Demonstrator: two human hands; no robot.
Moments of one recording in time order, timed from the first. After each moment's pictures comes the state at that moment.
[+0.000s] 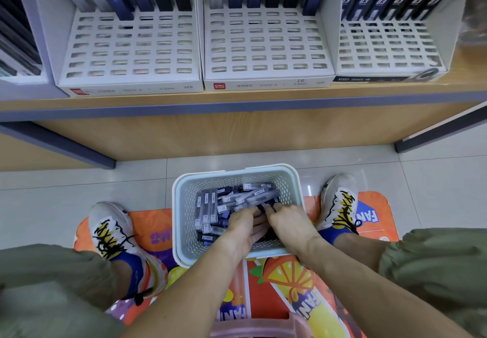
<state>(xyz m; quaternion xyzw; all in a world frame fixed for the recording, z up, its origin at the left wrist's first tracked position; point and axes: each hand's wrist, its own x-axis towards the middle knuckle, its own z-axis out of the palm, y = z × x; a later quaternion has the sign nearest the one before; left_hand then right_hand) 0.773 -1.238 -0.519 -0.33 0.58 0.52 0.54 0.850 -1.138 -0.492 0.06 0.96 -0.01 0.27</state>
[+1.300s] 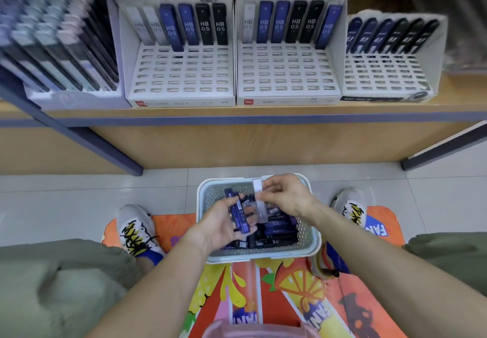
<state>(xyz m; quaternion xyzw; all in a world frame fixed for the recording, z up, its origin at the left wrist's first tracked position) 0.710 -1.306 -0.462 -0.26 0.51 0.58 0.58 0.790 -1.137 -0.438 0.34 0.74 -0.57 0.12</state>
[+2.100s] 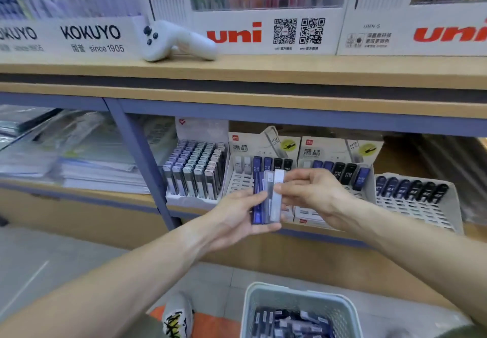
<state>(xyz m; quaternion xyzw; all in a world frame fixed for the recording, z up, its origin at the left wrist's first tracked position) 0.609 -1.332 -0.191 0.08 0.52 0.71 0.47 0.676 -1.153 -0.170 0.19 0.68 -0.70 -0.03</state>
